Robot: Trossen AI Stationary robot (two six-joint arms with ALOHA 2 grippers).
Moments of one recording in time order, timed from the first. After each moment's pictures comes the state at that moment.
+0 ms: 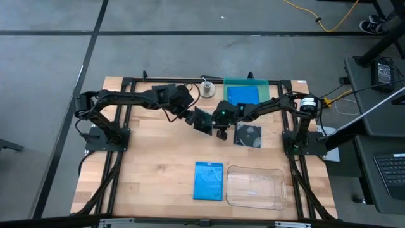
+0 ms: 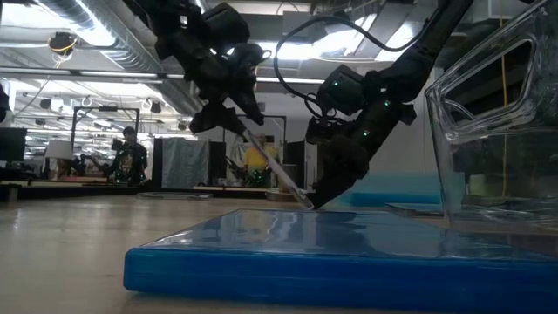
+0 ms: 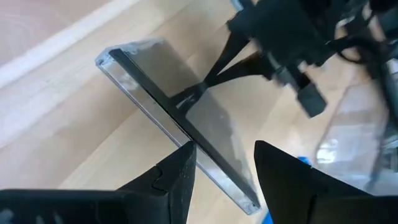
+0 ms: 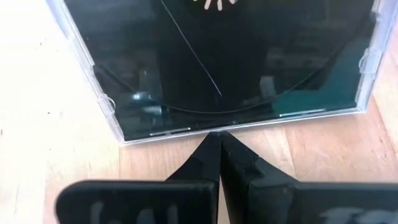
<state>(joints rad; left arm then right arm) 0.32 1.56 1.00 -0.32 0.26 -0.64 -0.26 1.91 0.89 0.06 -0.18 -0.04</state>
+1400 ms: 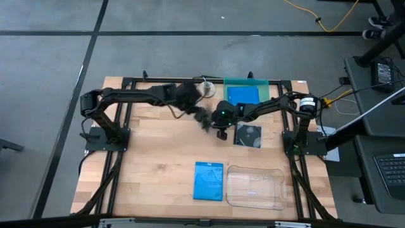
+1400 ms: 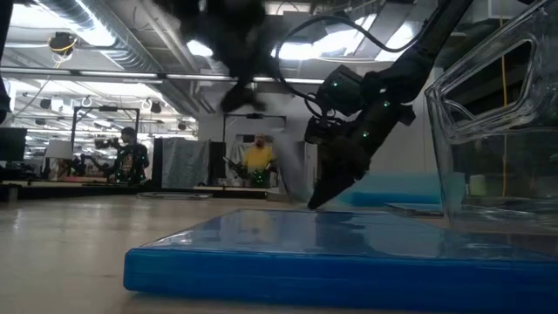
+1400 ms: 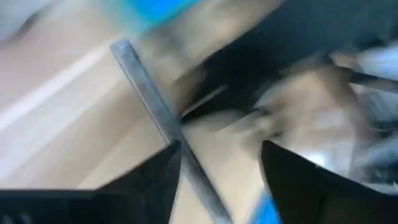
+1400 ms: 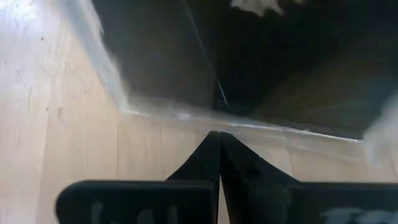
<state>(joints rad) 0.28 1.62 1.21 -0.37 0.21 -0.62 -0.26 1.91 0.90 0.07 -0.18 -0.08</state>
